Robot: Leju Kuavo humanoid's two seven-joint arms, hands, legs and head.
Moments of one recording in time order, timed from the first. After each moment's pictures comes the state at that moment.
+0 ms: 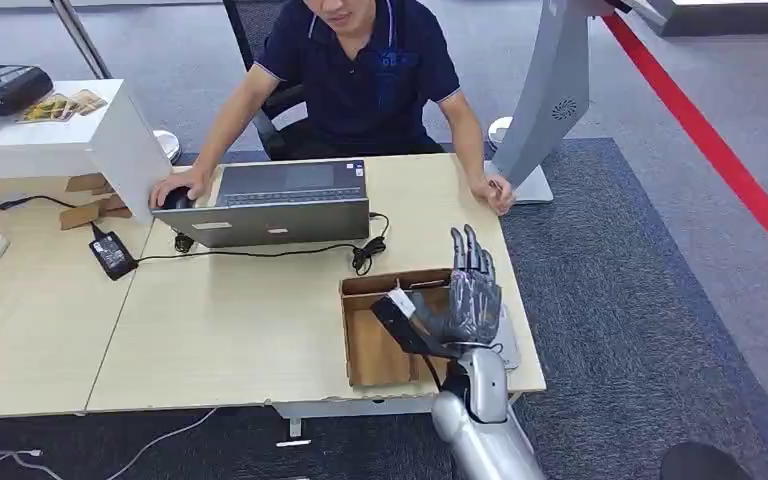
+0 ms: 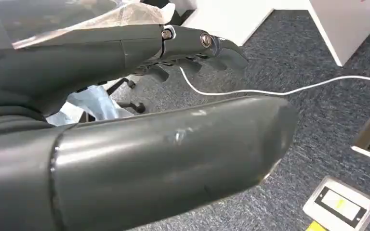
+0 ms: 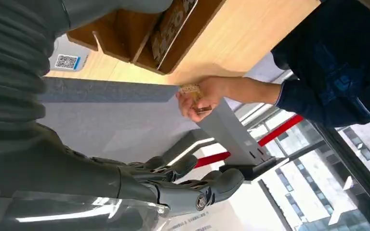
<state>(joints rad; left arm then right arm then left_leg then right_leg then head) -0.07 -0.12 -0.39 -0.24 -0.99 0.70 0.22 -0.29 0.23 0.22 -0.98 1.14 -0.70 -0.03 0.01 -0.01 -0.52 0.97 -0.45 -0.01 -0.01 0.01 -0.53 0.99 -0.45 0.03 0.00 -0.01</state>
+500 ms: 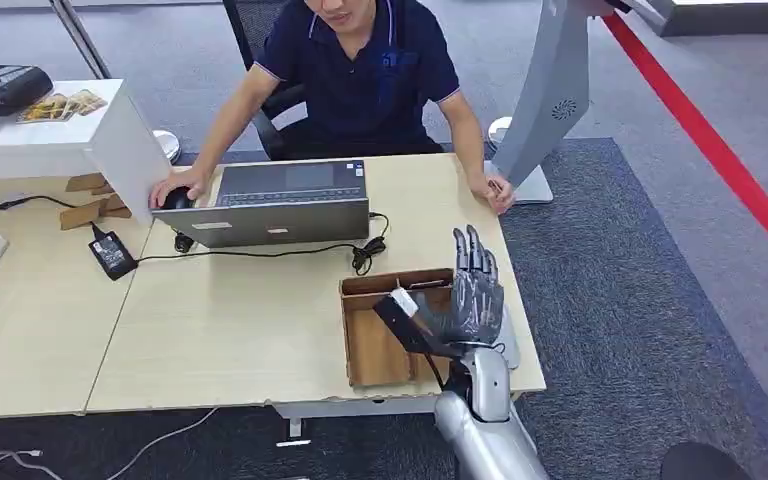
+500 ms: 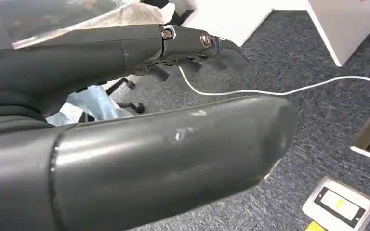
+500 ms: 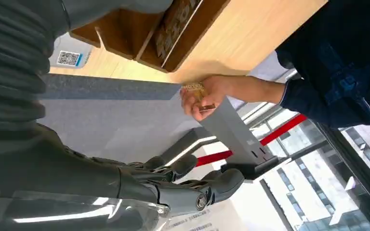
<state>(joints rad) -0.07 -0.12 -0.39 -0.24 -0.99 0.70 0.22 -0.30 0.22 0.22 -0.97 1.15 -0.70 -0.02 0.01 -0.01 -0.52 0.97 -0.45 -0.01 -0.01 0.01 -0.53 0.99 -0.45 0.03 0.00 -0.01</state>
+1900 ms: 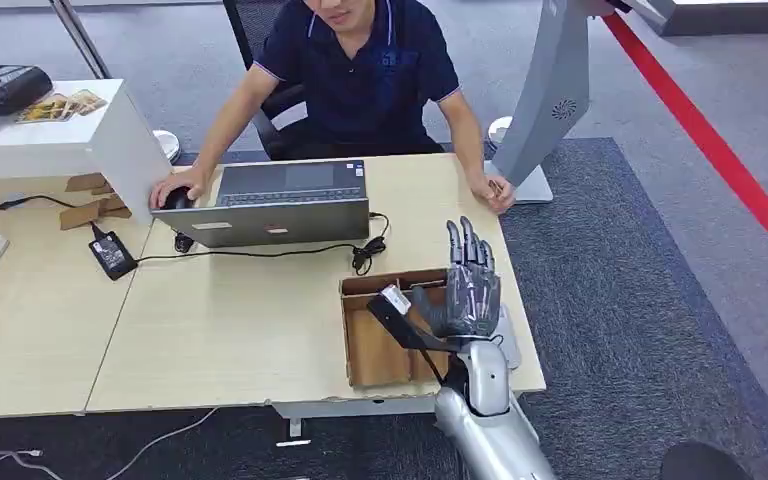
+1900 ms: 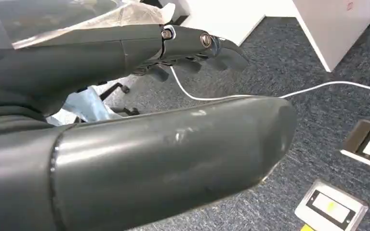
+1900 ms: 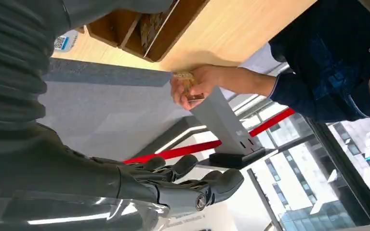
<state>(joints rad) -0.08 -0.12 -0.42 -0.24 -0.98 0.70 0.22 -0.33 0.19 0.28 -0.97 1.19 -0.70 0.03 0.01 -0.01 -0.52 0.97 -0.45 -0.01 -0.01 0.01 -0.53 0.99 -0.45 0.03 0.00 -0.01</state>
